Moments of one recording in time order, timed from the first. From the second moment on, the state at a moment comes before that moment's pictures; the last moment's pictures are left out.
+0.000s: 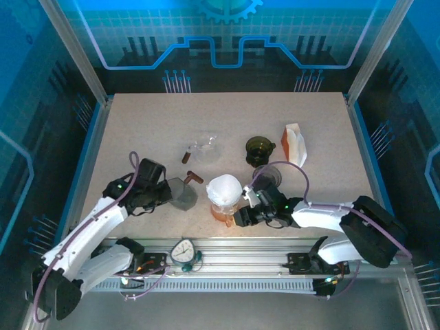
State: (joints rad) left arm -0.40 0.93 0.76 -0.93 -0.01 -0.81; right arm 0.79 1.37 0.43 0.07 -0.39 0.49
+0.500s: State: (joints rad) left arm -0.34 0.81 0.73 -1.06 -0.11 -0.88; right arm 0.79 1.63 0.66 0.18 -0.38 0.49
